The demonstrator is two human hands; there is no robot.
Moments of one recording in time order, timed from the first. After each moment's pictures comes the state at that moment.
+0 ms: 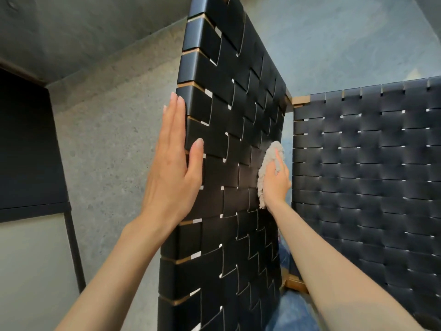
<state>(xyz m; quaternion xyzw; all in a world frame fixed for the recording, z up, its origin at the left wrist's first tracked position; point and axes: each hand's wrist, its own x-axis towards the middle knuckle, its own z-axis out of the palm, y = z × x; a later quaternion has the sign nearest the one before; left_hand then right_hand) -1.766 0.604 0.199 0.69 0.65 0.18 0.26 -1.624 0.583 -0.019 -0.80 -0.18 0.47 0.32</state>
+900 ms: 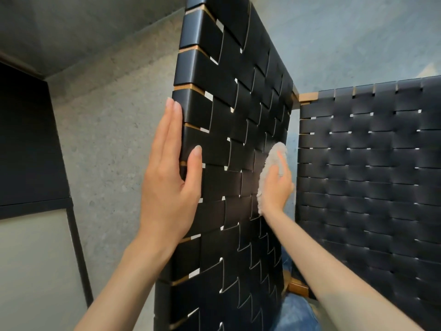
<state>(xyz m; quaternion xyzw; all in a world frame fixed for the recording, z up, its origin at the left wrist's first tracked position) -1.762 0.604 0.196 0.68 0.66 0.23 0.24 -1.634 0.584 -0.003 -0.79 -0.19 0.43 0.39</state>
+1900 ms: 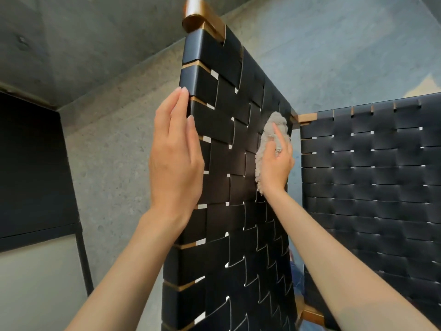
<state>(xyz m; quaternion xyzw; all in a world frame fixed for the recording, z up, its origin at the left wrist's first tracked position) -1.744 0.687 0.189 0.70 0.65 0.26 0.13 -1.626 0.683 0.025 -0.74 -0.22 0.43 0.47</state>
